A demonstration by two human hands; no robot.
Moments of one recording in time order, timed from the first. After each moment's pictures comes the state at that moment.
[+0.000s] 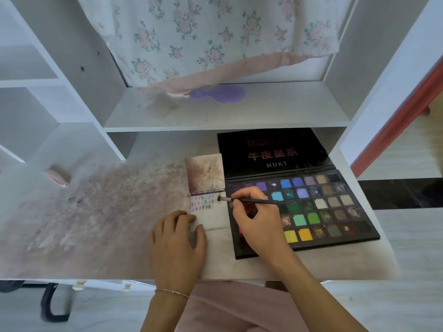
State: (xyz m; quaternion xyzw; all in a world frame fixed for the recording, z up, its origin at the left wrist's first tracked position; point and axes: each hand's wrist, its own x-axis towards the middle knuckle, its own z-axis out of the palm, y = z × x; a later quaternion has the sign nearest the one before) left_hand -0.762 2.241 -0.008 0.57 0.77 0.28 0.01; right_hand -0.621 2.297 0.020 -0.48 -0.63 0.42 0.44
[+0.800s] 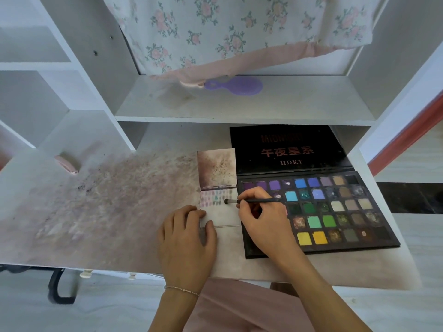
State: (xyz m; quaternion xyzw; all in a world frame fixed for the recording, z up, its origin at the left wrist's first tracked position) left_hand -0.761 2.242 -0.011 0.57 0.77 0.28 -0.01; right_hand -0.627 2.302 0.013 -0.52 -0.68 0.38 0.36
